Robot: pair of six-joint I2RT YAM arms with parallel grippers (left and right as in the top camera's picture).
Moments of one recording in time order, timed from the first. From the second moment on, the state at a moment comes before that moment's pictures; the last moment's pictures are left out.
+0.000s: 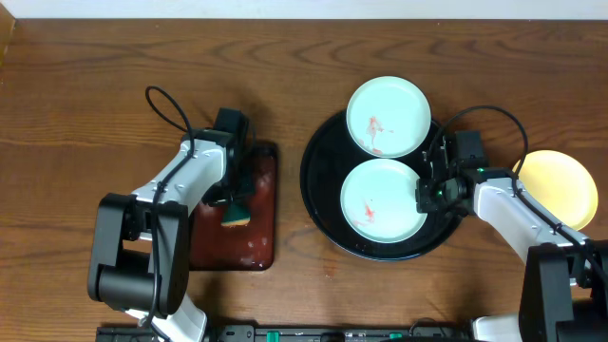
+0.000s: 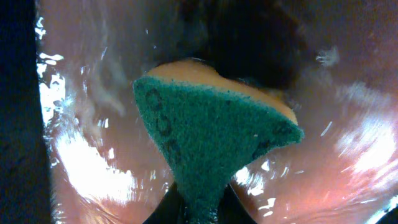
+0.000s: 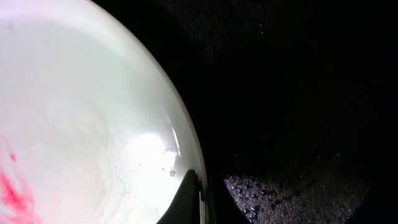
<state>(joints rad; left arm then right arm) -0.19 1.79 1.07 -0.88 -0.06 -0.43 0.11 1.60 0.79 -0.53 -0.14 0.10</state>
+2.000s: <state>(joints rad) -0.78 2.11 1.55 -0.98 -0.05 -0.74 0.13 1.60 0.79 -0.58 -0.20 0.19</state>
